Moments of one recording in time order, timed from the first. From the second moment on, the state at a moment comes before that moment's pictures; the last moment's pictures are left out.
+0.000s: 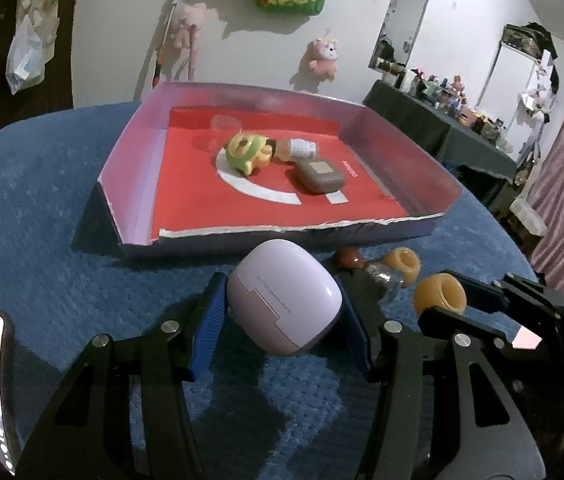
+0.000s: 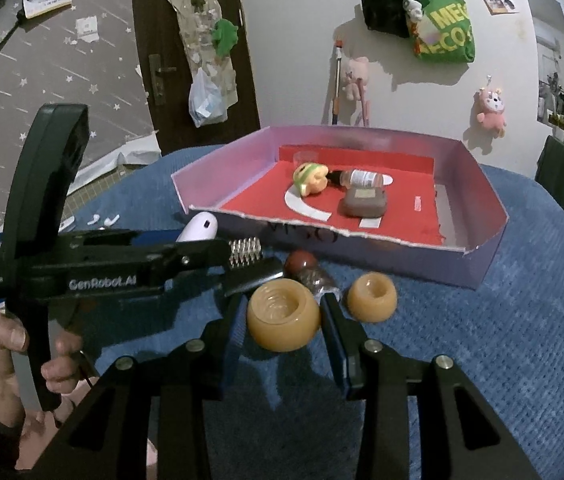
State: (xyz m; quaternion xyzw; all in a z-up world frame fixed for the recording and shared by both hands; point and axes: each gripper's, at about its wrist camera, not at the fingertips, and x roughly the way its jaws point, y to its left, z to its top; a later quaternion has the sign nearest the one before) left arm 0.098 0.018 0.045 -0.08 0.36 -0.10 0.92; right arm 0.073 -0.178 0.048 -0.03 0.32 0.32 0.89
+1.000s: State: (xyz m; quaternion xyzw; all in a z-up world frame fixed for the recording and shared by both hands) left arm 0.125 0.017 0.082 -0.07 0.33 -0.13 0.93; right arm 0.122 -0.180 0.091 -0.01 0.31 0.34 0.89
